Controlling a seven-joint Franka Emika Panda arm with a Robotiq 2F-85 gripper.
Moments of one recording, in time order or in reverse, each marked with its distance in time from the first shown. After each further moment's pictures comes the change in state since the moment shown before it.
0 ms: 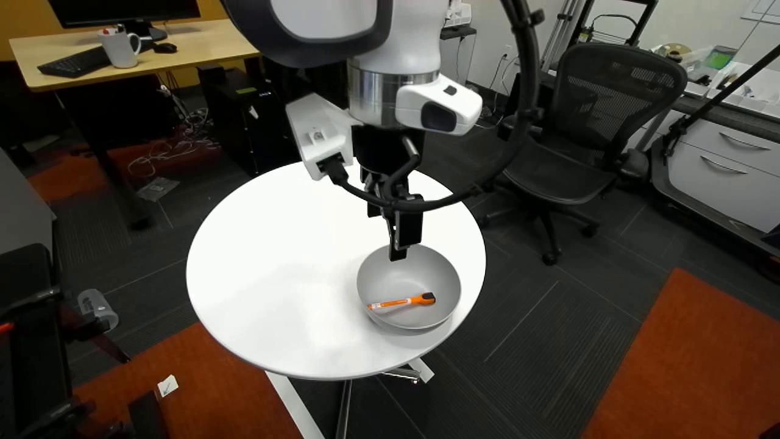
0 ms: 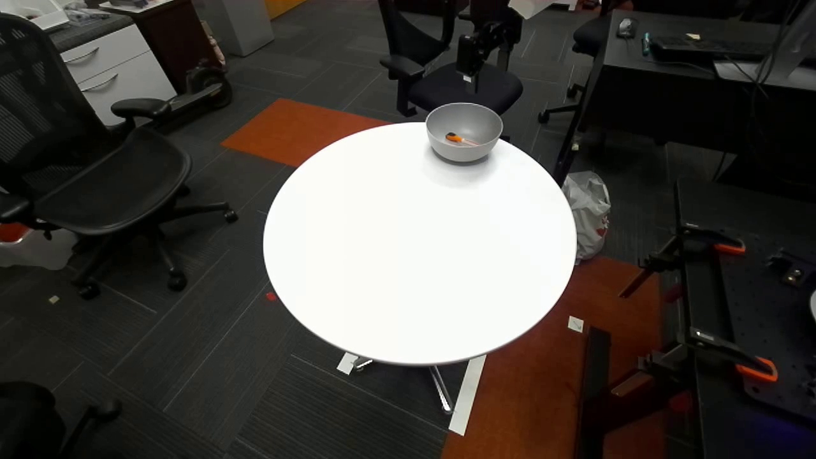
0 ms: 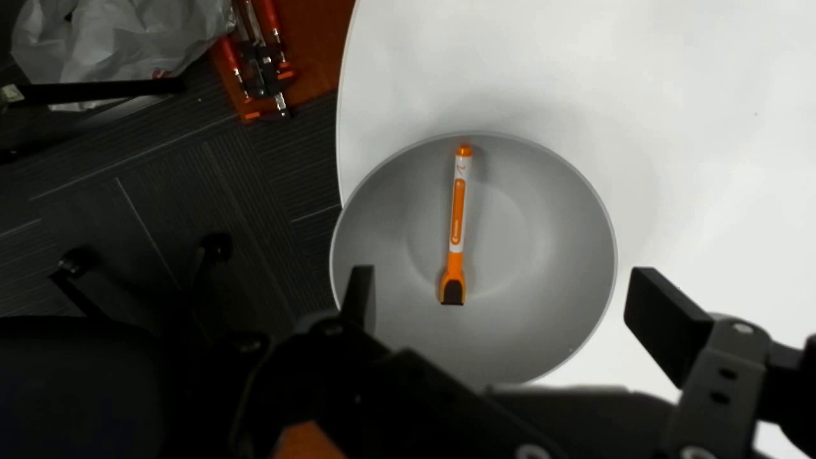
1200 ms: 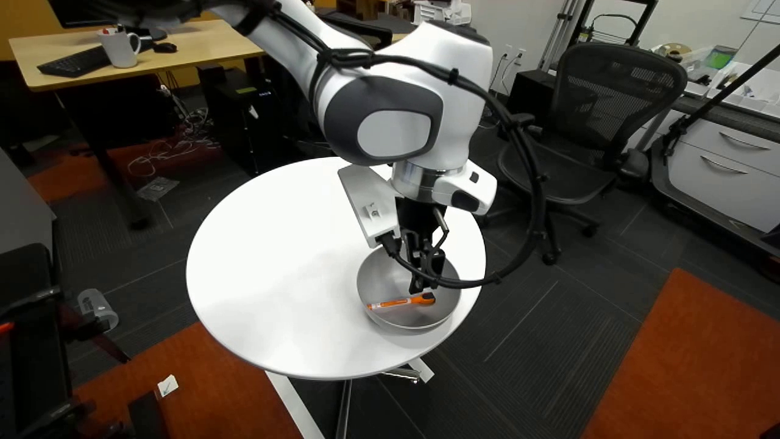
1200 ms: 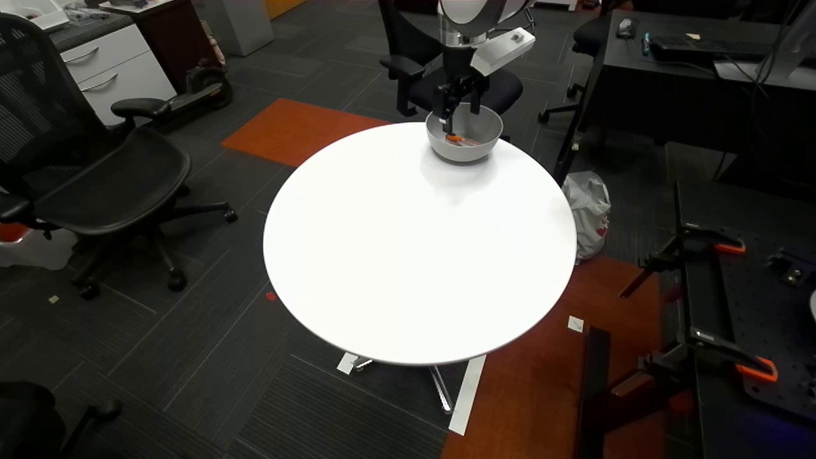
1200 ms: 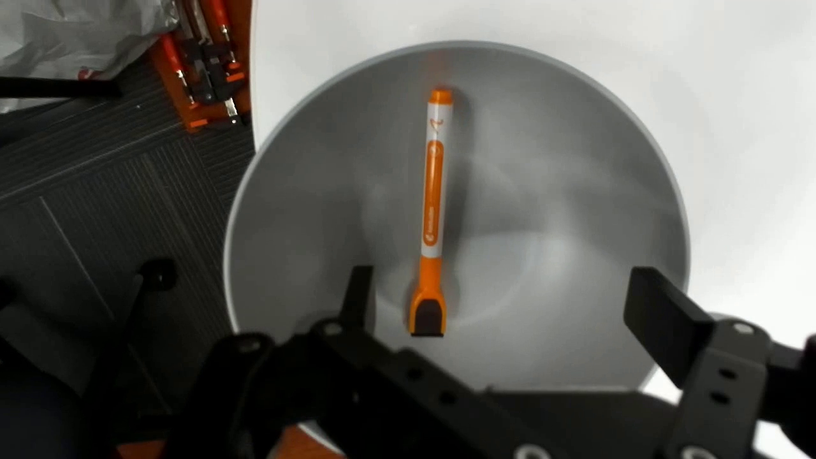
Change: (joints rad) arm -0.039 0.313 0.025 0.254 0.110 0.003 -0.066
